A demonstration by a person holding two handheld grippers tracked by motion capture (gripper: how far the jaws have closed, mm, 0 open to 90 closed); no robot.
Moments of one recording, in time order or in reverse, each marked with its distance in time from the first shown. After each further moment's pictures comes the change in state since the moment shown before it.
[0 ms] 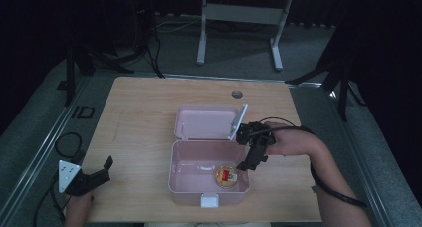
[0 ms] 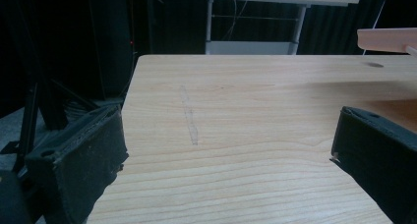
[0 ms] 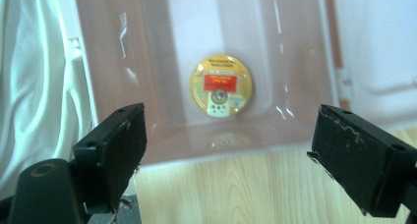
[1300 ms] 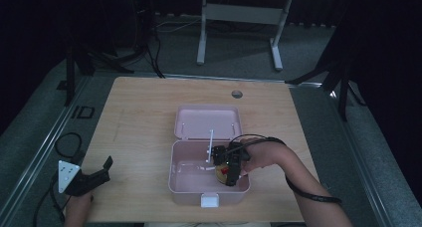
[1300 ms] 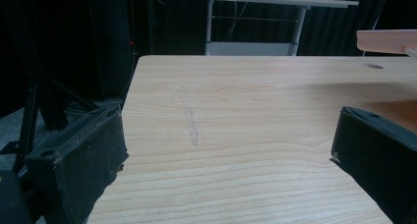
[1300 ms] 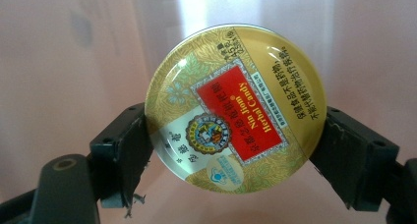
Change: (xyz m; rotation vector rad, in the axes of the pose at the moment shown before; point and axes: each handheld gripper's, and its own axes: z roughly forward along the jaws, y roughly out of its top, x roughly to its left) left arm 0.000 0.000 0.000 -0.003 0.000 -0.003; right arm 0.011 0.033 0.094 0.283 0.061 -0.050
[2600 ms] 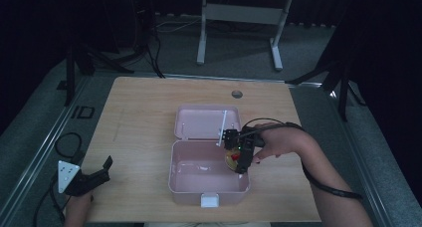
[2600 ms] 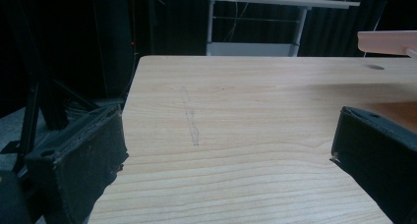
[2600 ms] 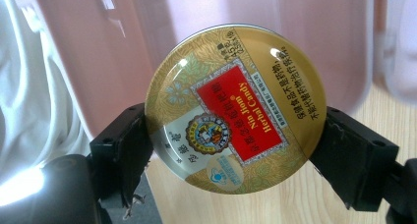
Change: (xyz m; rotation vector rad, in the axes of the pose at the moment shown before) left arm 0.000 0.000 0.000 0.000 0.004 -0.001; right arm -0.003 -0.021 -0.064 -0.028 -0.046 0.069
